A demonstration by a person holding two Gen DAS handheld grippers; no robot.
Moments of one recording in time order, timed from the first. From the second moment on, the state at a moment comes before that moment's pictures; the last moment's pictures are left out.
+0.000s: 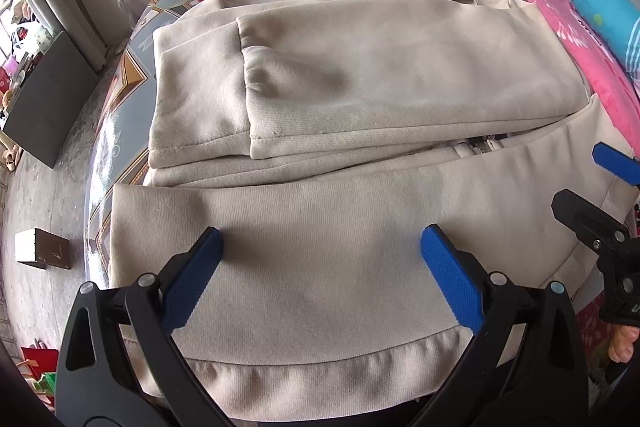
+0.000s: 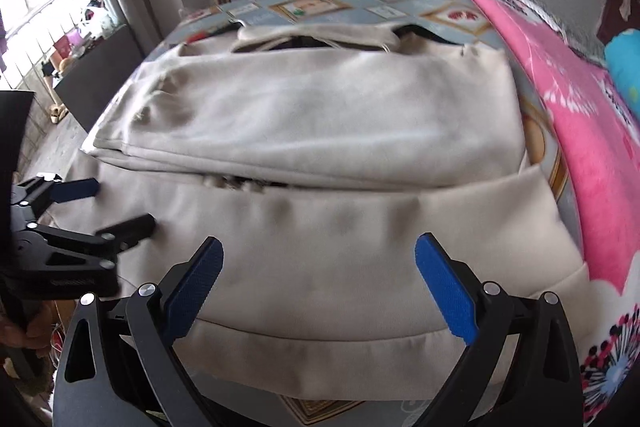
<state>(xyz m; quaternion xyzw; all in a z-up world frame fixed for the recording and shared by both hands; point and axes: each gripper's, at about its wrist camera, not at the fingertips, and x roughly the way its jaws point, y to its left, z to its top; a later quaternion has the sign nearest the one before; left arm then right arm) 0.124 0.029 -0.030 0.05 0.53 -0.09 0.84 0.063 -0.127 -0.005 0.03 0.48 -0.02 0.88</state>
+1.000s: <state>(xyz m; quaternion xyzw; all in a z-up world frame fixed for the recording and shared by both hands) 0.072 0.154 -0.001 -0.04 0.47 -0.07 0.88 0.075 -0.098 -0.023 0.09 0.52 0.05 0.85</state>
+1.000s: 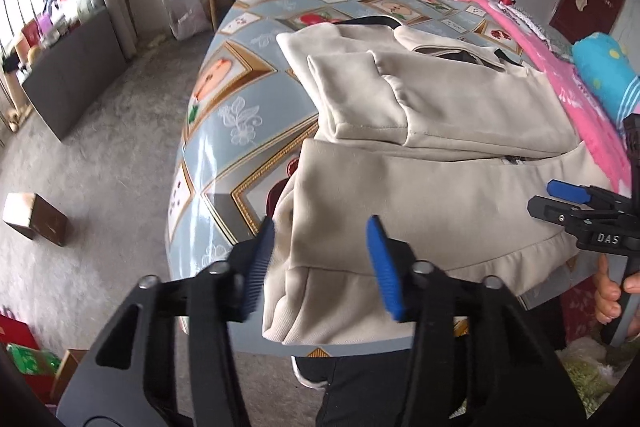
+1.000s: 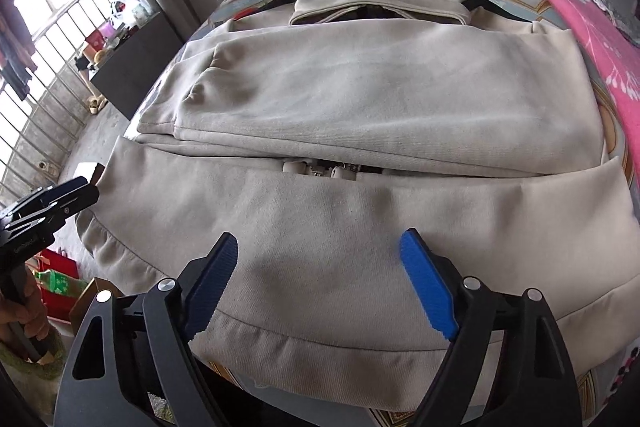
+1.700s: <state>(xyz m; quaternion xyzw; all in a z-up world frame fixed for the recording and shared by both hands) 0.088 0.163 -0.008 -0.07 0.46 -0.15 0.87 0.080 -0.097 0.000 0.17 0.51 0.09 0.84</state>
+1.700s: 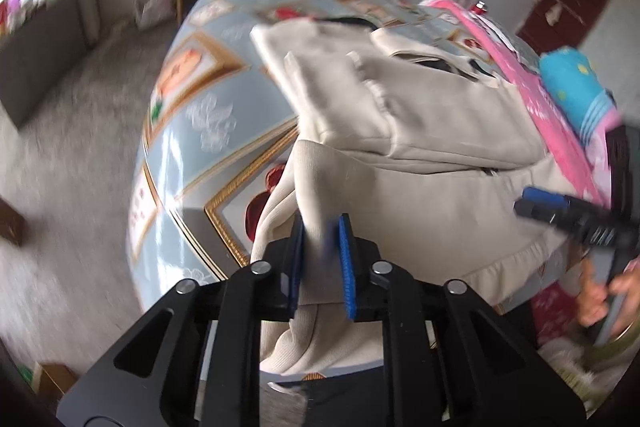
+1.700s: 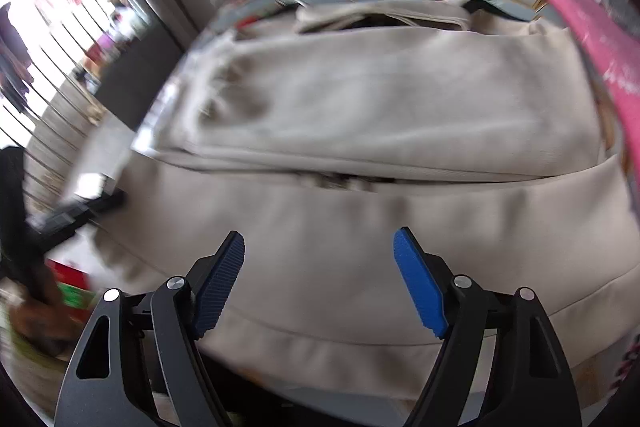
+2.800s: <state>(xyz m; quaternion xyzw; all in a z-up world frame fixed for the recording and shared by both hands) 0.014 0.081 0.018 0.13 0.38 -0.25 0.88 0.138 -0.057 -0.069 0.50 0.62 0.20 0.57</state>
